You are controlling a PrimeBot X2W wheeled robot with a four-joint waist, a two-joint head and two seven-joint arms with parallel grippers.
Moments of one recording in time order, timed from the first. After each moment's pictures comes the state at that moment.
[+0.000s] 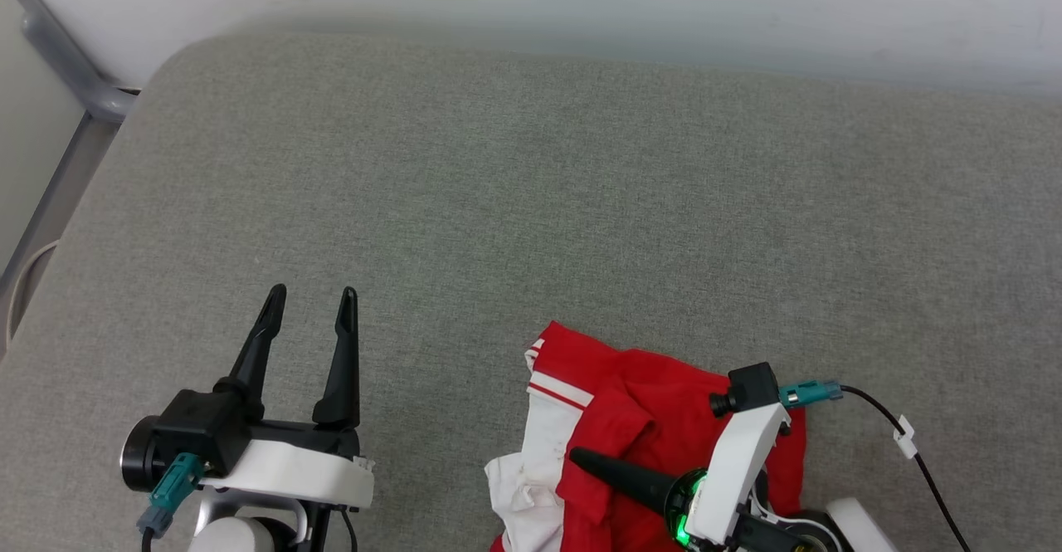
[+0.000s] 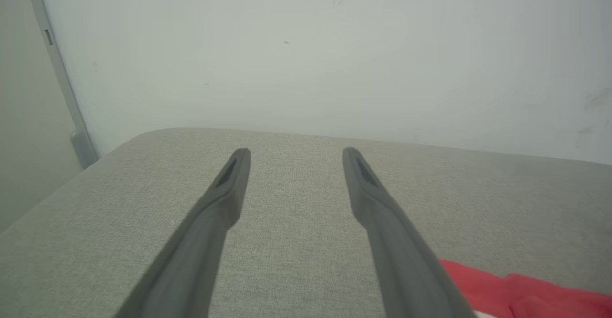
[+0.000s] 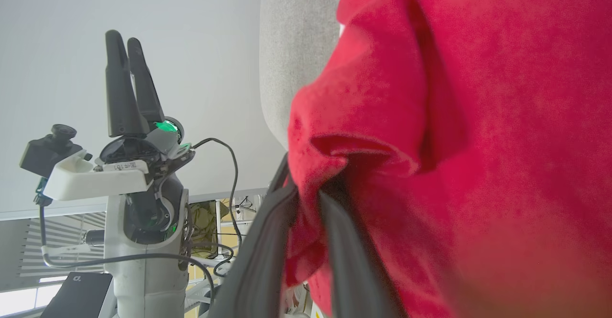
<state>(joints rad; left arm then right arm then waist) -0.07 0.14 -0.09 0.00 -0.25 -0.05 -0.26 -0.19 -0.05 0.34 0.28 1.24 0.13 0.65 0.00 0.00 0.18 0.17</state>
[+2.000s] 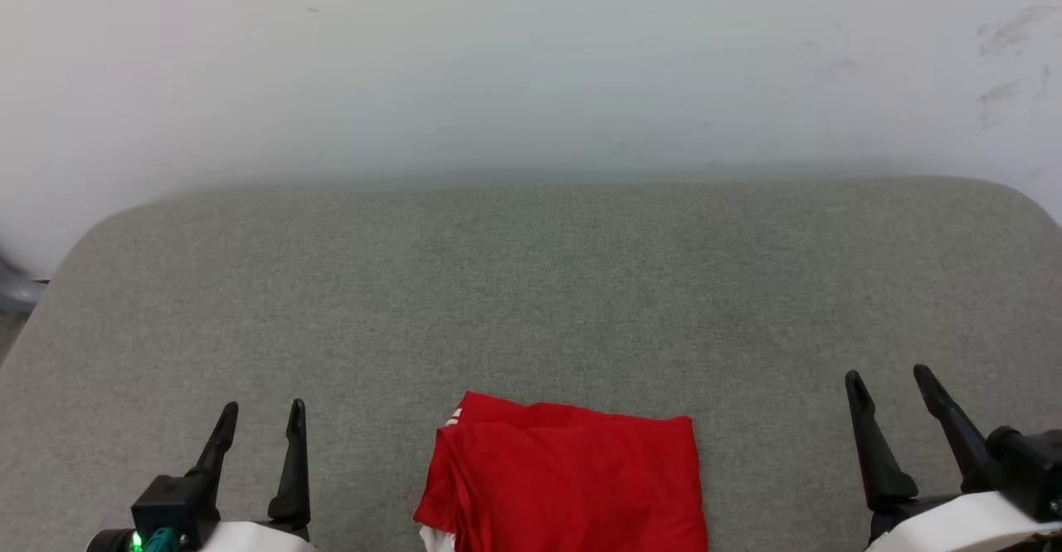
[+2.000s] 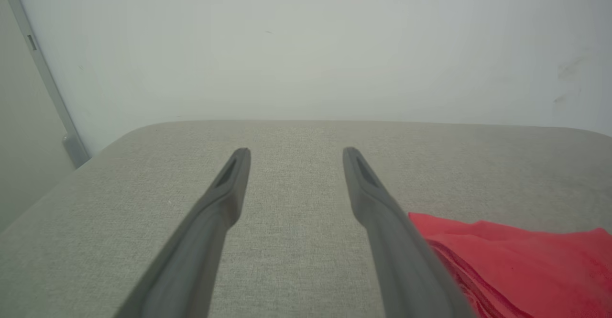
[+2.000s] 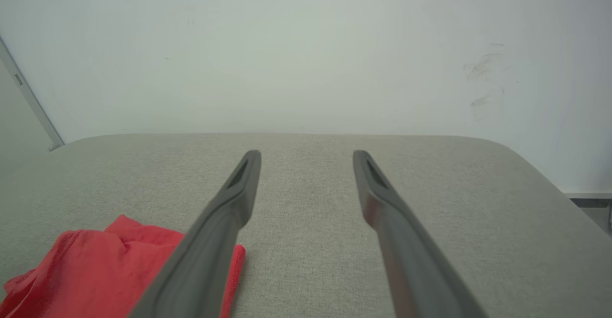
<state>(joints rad) 0.08 0.17 0.01 0.13 -0.21 -0.04 -0.26 0.17 -0.06 -0.06 -0.24 0.15 0.13 0.07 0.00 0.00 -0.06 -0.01</state>
